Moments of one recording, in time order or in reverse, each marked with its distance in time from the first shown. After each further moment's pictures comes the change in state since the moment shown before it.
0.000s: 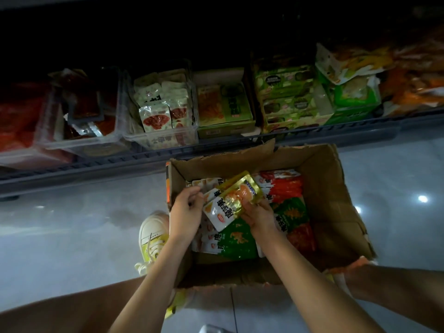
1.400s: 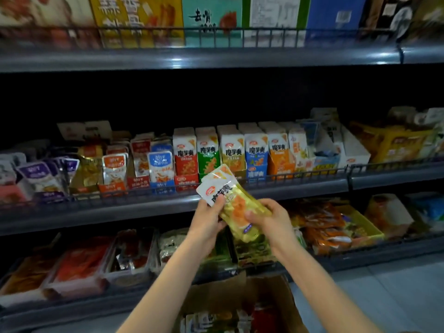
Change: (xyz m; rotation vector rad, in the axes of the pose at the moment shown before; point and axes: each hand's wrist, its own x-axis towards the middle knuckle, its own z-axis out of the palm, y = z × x) left_hand -0.121 0.343 -0.091 -0.786 -0.196 0.274; right_hand -0.311 -0.257 0.012 -0.317 -0.327 -0.982
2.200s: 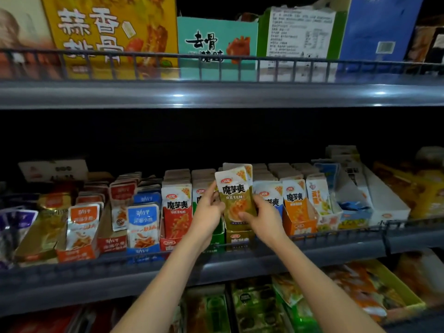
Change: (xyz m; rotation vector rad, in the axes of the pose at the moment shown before) left_hand 0.168 0.066 0.023 0.301 -0.070 0.307; right_hand 0.203 -0.027 0.034 -0.742 0.012 -0.404
